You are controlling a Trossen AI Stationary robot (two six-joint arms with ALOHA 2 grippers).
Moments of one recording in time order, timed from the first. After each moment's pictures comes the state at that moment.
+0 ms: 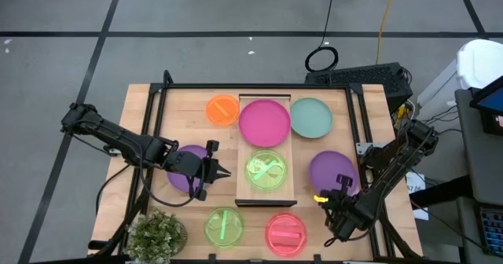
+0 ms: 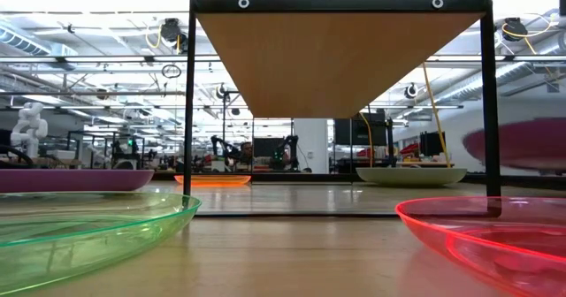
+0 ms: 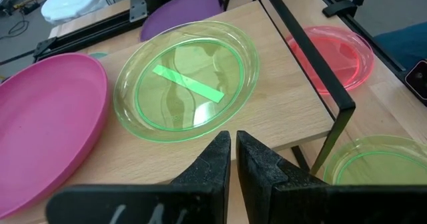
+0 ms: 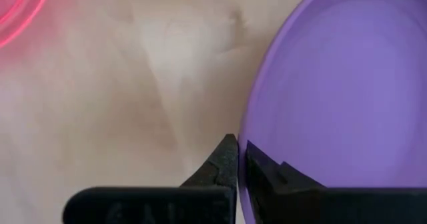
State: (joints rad) left arm -0.37 1.24 0.98 -0.34 -0.24 0.13; right arm 0.90 1.55 0.97 -1.11 0.33 1.19
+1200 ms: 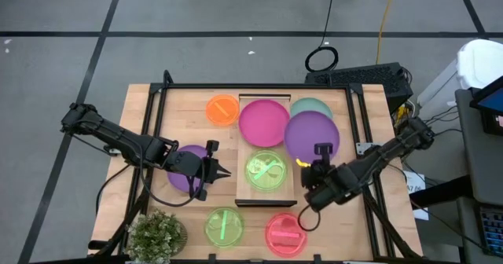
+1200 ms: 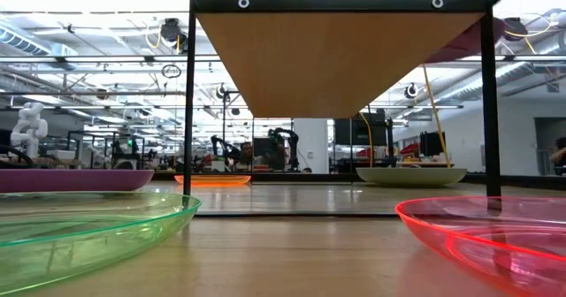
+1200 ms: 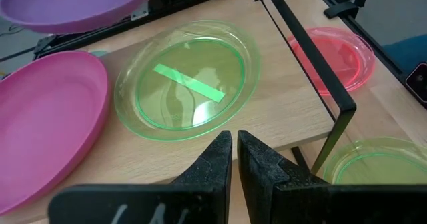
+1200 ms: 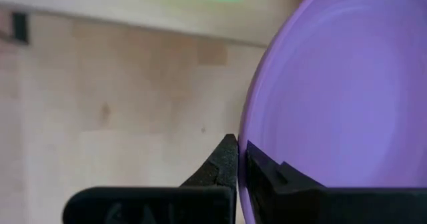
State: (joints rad) left arm -0.37 1.24 0.98 -0.34 -0.24 0.11; right arm 0.55 1.55 1.42 -1.52 0.56 0.46
